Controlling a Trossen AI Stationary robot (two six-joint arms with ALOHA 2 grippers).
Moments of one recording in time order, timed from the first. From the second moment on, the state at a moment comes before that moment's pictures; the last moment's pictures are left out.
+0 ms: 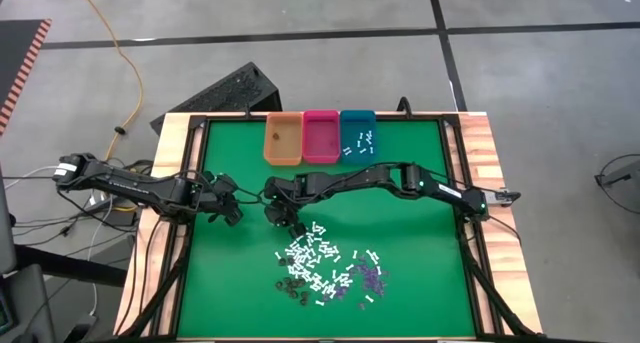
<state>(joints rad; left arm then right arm) -0.12 0.82 0.36 -0.69 -0.46 -0.72 -0.03 2.46 2.06 -0.51 -0.23 -0.52</state>
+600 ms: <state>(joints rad) -0.12 0.82 0.36 -0.69 -0.46 -0.73 -0.04 2.47 2.06 -0.55 -0.23 -0.50</state>
